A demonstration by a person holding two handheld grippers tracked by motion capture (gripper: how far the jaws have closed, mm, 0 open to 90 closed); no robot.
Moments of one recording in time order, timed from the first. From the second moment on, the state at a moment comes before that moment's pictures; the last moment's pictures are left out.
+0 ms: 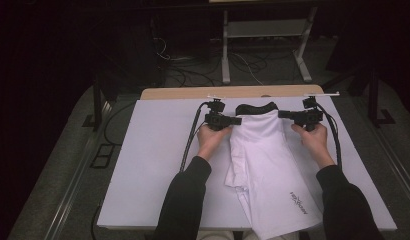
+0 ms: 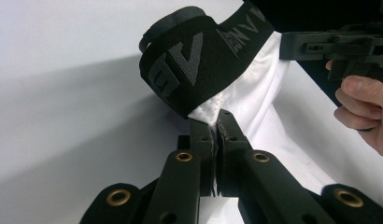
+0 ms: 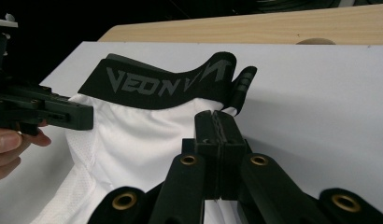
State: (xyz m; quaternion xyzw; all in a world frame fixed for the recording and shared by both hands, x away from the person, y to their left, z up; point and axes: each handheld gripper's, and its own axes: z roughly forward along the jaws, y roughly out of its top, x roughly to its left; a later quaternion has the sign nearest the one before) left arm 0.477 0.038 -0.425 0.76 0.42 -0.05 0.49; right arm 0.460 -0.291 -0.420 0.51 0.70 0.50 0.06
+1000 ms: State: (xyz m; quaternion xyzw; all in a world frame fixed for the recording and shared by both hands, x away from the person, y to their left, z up) left arm 0.448 0.040 -0.402 0.78 0.40 -0.05 0.48; right arm 0.431 -0.297 -0.403 0.48 0.71 0.51 0.05
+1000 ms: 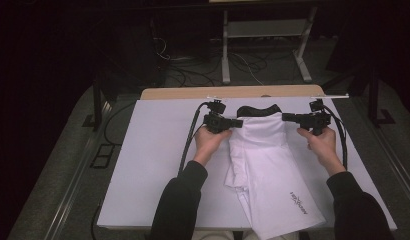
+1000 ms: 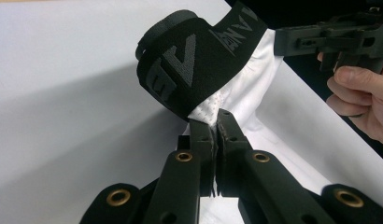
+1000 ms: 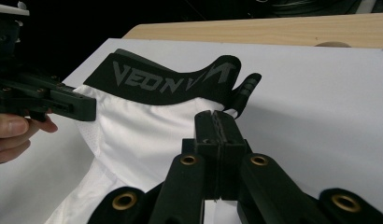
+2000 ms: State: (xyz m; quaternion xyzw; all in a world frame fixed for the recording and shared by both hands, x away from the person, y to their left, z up) left arm 0.411 0.041 -0.381 0.79 0.38 -0.05 0.48; right arm 0.390 -0.299 -0.390 0.47 0.72 0.51 0.05
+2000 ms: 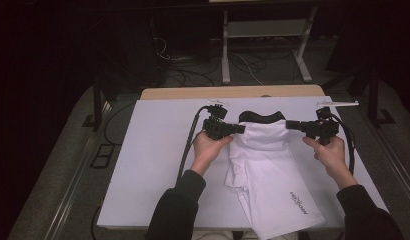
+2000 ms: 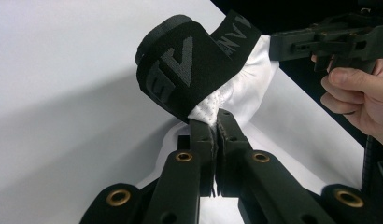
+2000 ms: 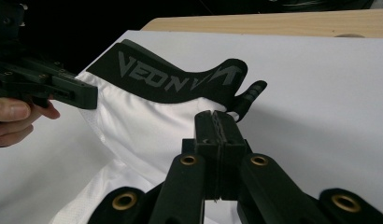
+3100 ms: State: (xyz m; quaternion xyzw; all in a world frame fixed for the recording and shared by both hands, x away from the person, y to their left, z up) left arm 0.372 0.036 -0.387 0.80 0.36 -0.08 0.48; right arm 0.346 -0.309 -0.399 0.46 0.72 0.52 0.03
